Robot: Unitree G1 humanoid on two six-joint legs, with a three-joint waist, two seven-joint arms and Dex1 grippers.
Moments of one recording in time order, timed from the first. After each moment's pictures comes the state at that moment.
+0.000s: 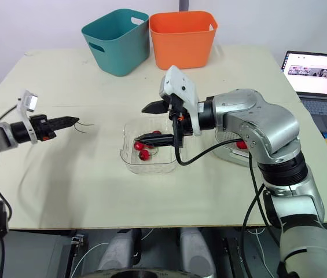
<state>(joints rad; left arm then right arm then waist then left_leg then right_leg) -0.71 0.79 0.22 0.63 -0.44 0.80 -1.10 -0.88 -0.63 0.19 -0.33 0.63 0.93 0.96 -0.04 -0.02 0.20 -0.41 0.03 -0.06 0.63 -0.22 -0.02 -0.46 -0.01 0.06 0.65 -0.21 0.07</state>
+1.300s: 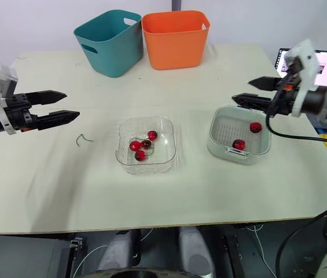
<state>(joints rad) -0.49 0.97 0.31 -0.06 -0.62 0.78 -1.05 -0.71 -1.04 -0.22 0.09 0.58 0.85 1.03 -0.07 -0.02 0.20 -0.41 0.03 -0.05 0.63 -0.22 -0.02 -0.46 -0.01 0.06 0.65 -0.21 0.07</state>
